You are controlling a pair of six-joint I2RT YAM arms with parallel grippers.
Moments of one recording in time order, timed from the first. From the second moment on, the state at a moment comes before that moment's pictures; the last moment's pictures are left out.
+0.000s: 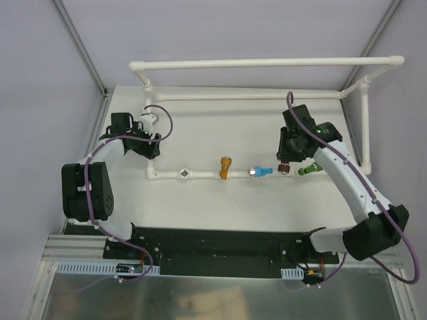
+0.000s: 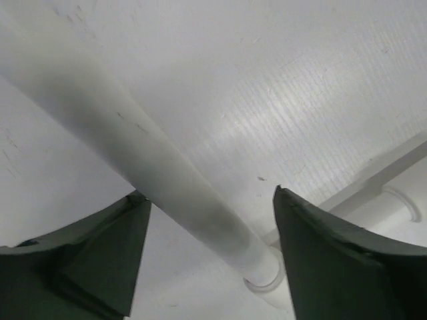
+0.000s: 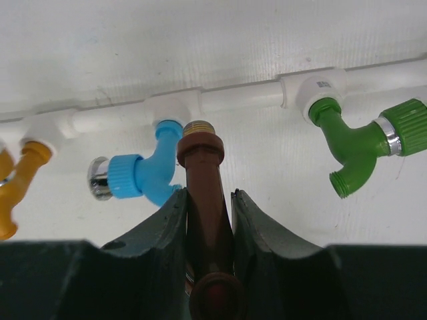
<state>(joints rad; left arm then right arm) 0.07 1.59 0.98 -0.32 0.49 0.46 0.41 1.38 1.34 -1.11 0.19 0.46</state>
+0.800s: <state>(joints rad) -0.46 1.62 1.66 -0.31 0.32 -0.27 0.41 0.83 1.54 -1.11 -0.07 0.57</state>
